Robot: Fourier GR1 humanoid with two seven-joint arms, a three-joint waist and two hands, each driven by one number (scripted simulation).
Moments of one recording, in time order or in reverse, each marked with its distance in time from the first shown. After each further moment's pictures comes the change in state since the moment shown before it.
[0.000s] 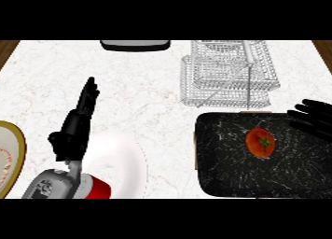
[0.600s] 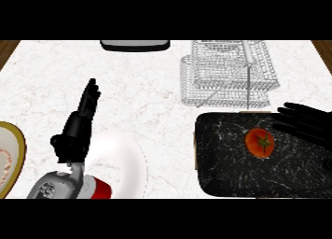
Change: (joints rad) left arm 0.021 -0.049 0.027 -0.018 -0.052 -0.025 0.008; right arm -0.044 0.067 0.067 0.073 0.056 -0.024 -0.030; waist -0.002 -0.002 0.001
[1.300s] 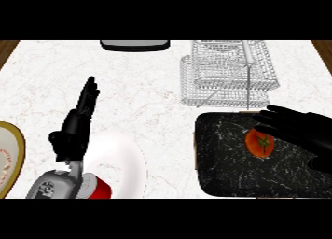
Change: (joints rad) left arm -0.005 -0.034 0.049 -0.010 -0.045 -0.051 0.029; right arm -0.031 0.076 0.064 0.008 0.094 0.035 0.050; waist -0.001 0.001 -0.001
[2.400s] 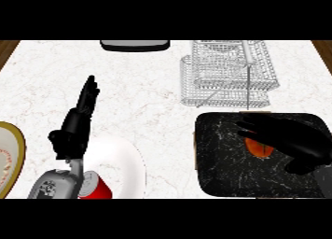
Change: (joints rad) left arm 0.000 -0.054 0.060 0.002 -0.053 -0.062 -0.005; right arm -0.011 0.143 0.028 0.136 0.100 -0.041 -0.024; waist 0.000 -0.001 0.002
